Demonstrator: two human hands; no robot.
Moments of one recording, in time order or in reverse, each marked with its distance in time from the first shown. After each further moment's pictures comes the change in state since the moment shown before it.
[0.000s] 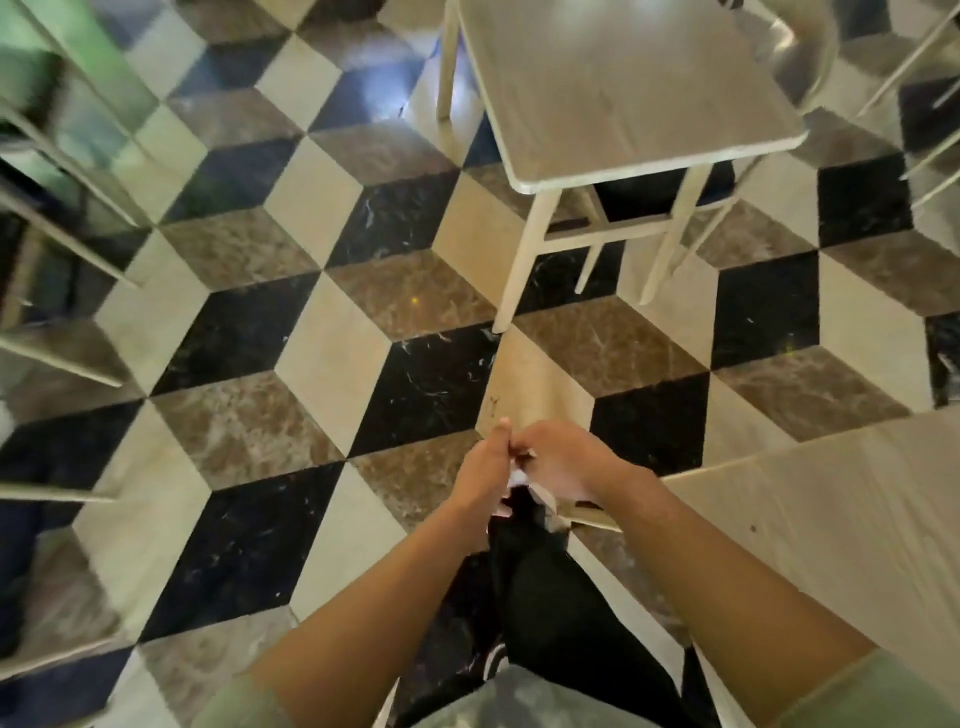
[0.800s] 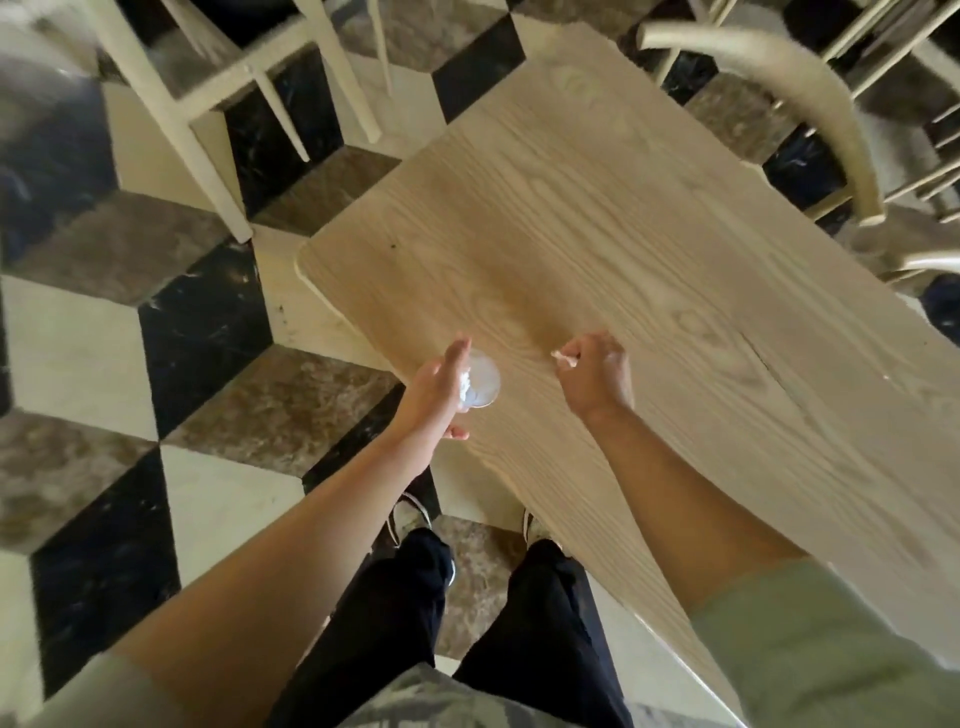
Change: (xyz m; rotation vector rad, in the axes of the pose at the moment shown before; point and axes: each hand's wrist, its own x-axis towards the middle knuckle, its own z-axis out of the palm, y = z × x) left_hand -0.136 -0.180 0.273 0.427 -0.279 0.090; right_hand -0.376 0.252 0.164 0.470 0.822 0.877
